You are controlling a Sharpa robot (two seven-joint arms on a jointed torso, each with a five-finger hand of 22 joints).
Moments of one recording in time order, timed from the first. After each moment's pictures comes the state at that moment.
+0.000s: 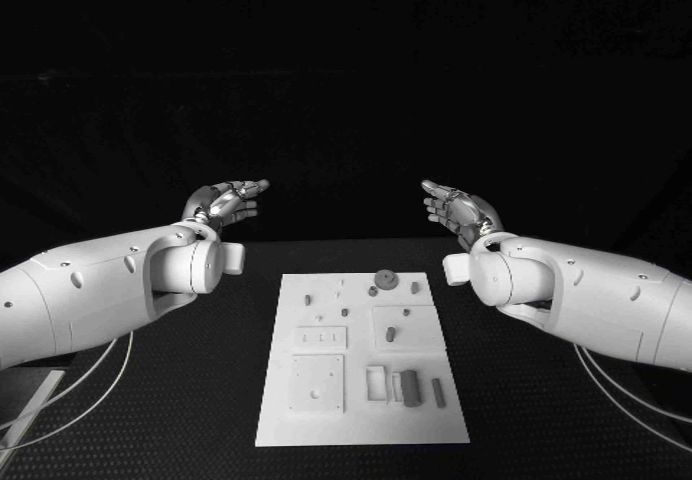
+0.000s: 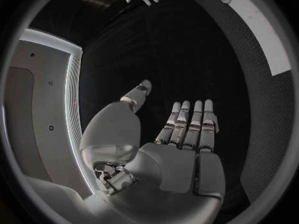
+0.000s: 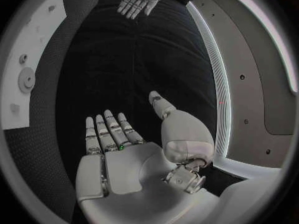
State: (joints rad) left arm 1.36 -0.74 -0.22 1.24 0.04 -0.56 0.30; left_hand 0.99 -0.13 0.45 -0.15 0.05 0.49 0.12 0.27 0.50 0.68 0.13 0.06 0.07 0.50 0.19 0.26 0.45 0.01 0.55 0.14 0.07 0.66; right arm 1.21 -0.74 -0.06 1.31 -0.02 -0.50 0.31; right_hand 0.76 0.05 0.43 -0.18 0.04 0.28 0.14 0.18 0.42 0.49 0.22 0.06 0.06 0.23 0.23 0.24 0.25 0.02 0.14 0.21 0.06 0.95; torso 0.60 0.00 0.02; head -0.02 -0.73
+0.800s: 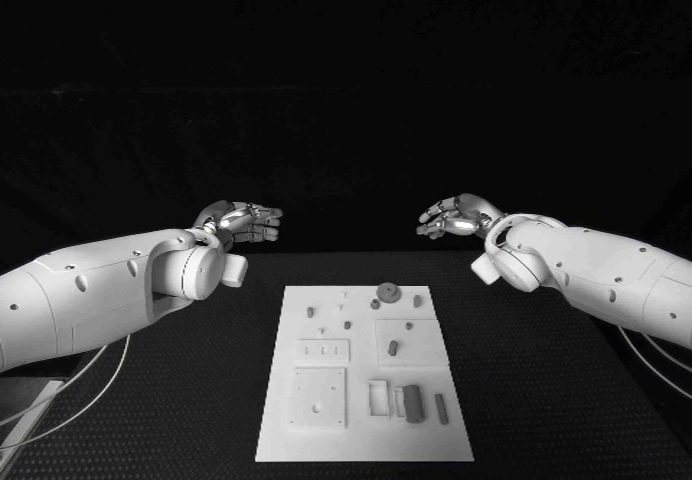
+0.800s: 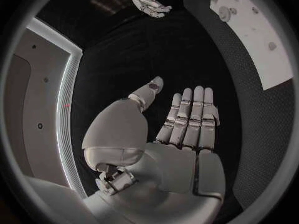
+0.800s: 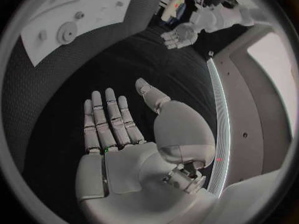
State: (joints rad) left arm 1.38 -0.73 -0.24 1.21 0.01 -0.38 0.19; left_hand 1.10 -0.06 0.50 -0.25 0.05 0.71 0.19 0.36 0.53 0.97 0.18 0.19 0.12 0.83 0.16 0.43 0.52 0.04 0.75 0.08 0.18 0.72; right arm 1.28 -0.65 -0.09 1.02 -0.69 -0.22 0.11; right_hand 1.06 -0.03 0.51 -0.30 0.05 0.65 0.18 0.37 0.57 0.96 0.18 0.24 0.15 0.70 0.20 0.52 0.42 0.10 0.48 0.18 0.21 1.31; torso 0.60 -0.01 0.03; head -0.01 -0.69
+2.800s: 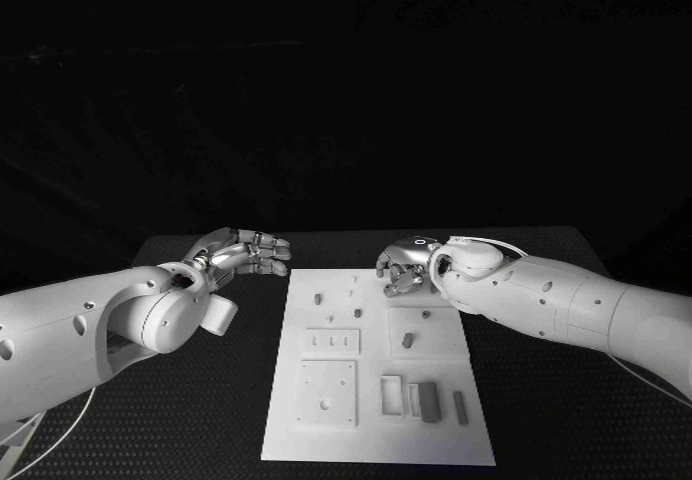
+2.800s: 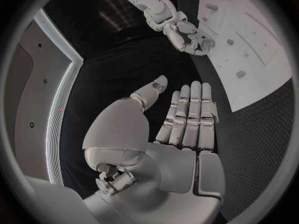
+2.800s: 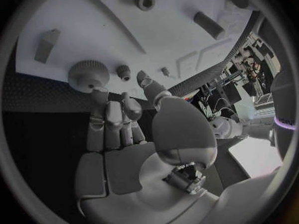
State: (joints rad) left arm 1.38 -0.82 -0.24 1.48 -0.12 -0.27 0.21; left_hand 1.14 -0.07 0.53 -0.28 0.05 0.79 0.19 0.33 0.47 1.06 0.16 0.16 0.09 0.94 0.12 0.42 0.59 0.04 0.86 0.02 0.19 0.73; right arm 1.21 -0.57 -0.09 1.01 -1.62 -0.16 0.07; right_hand 1.16 -0.10 0.40 -0.29 0.05 0.82 0.14 0.27 0.49 1.21 0.03 1.23 1.05 1.20 -0.08 1.45 1.11 0.25 1.13 0.00 0.83 1.31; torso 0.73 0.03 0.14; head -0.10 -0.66
